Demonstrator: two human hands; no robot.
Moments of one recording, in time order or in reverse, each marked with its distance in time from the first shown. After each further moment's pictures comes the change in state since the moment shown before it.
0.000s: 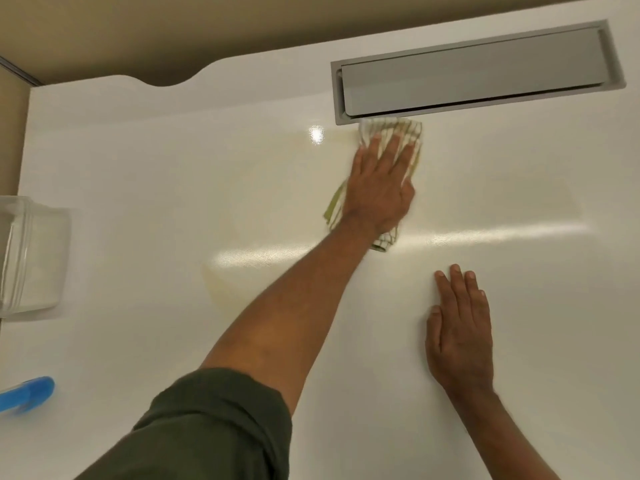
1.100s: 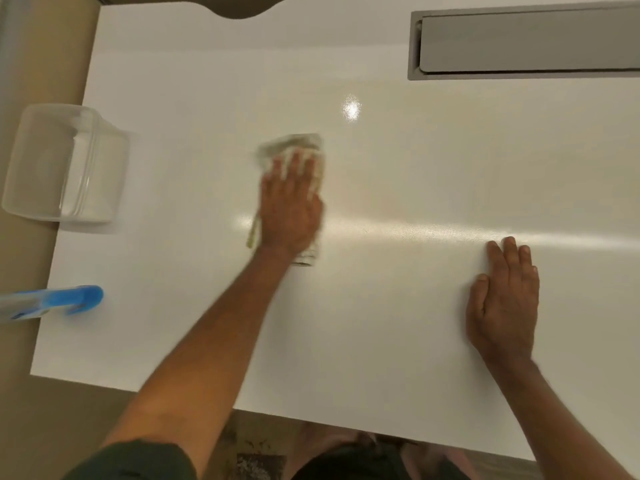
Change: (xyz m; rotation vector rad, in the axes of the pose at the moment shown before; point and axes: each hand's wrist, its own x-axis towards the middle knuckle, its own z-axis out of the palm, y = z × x) left_hand -0.194 -0.165 0.013 0.071 0.164 -0.370; right_hand 0.001 -0.002 0.000 -0.055 -0.003 -0.027
